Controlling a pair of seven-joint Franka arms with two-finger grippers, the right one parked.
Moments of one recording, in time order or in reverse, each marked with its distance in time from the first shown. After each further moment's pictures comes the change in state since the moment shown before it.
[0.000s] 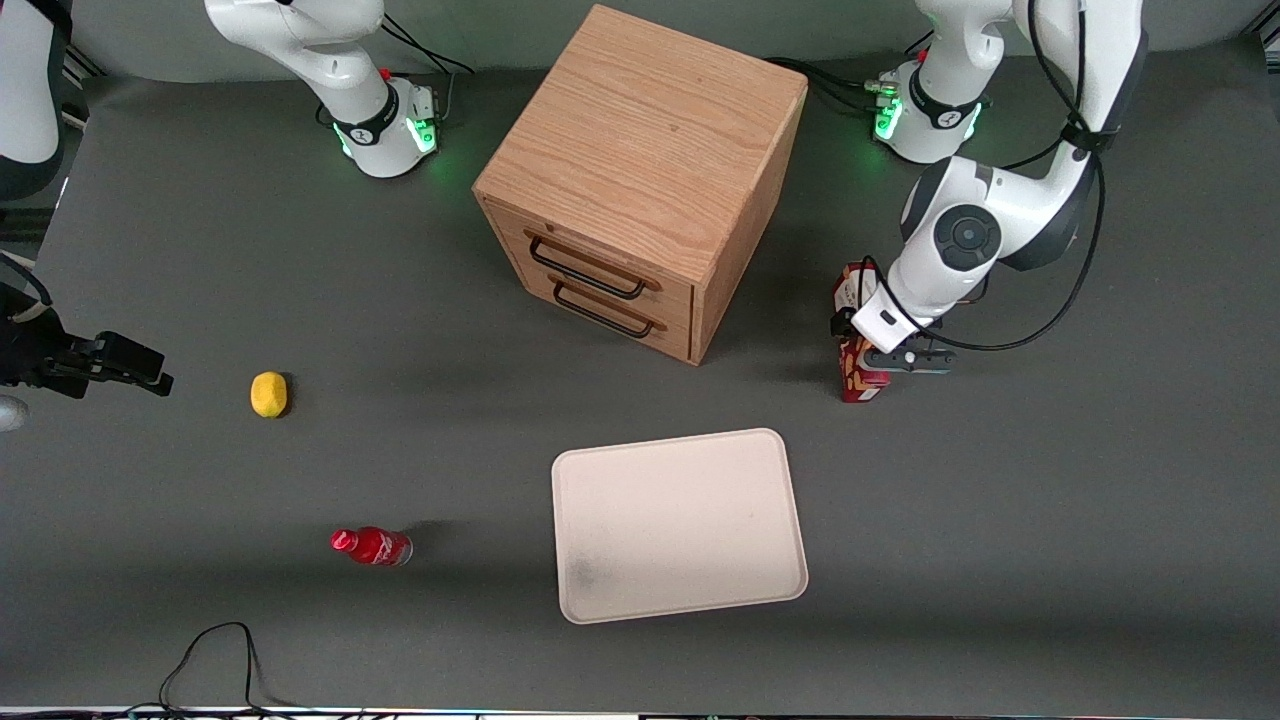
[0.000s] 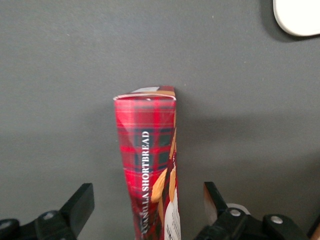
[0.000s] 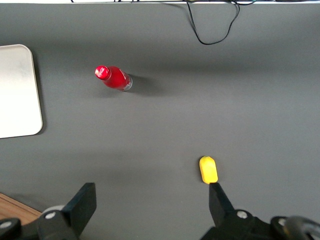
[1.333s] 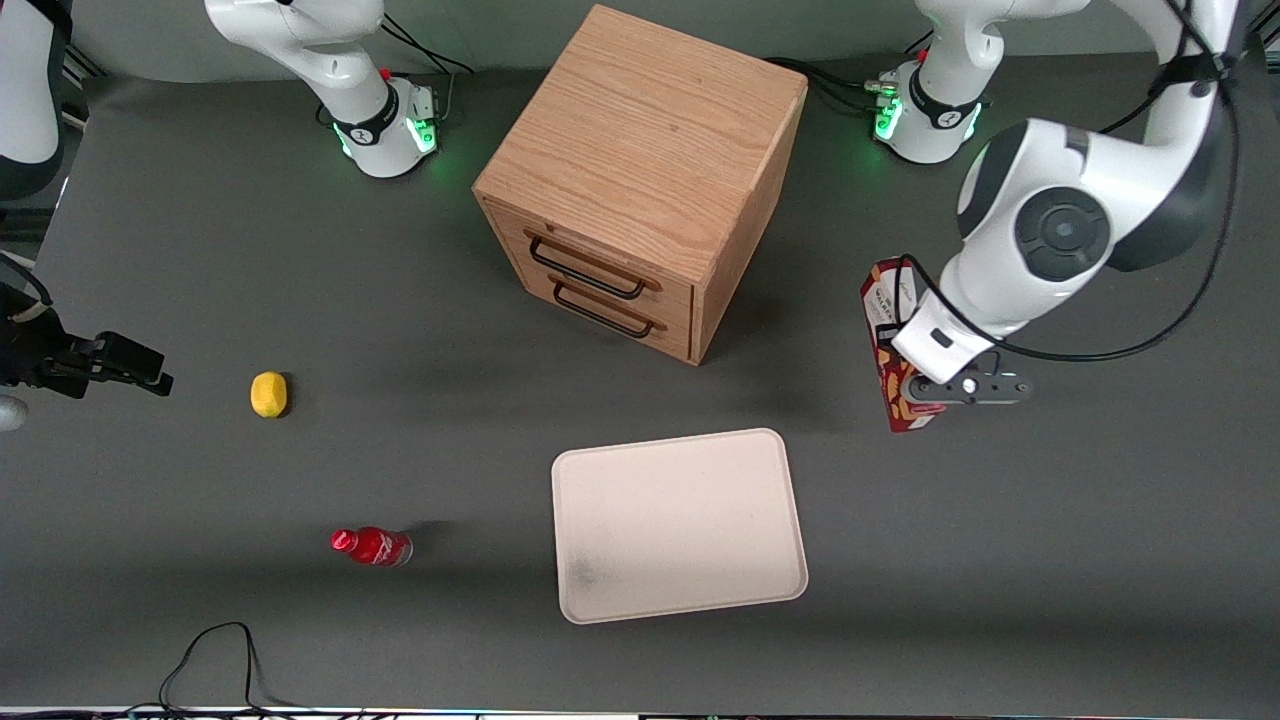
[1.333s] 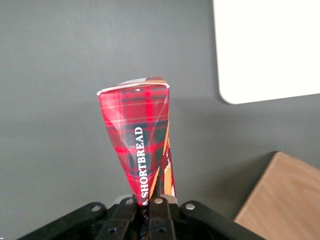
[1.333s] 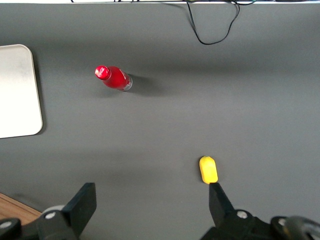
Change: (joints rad) arm 0.012 0.052 -0.005 0.688 0.003 -0.677 -0.004
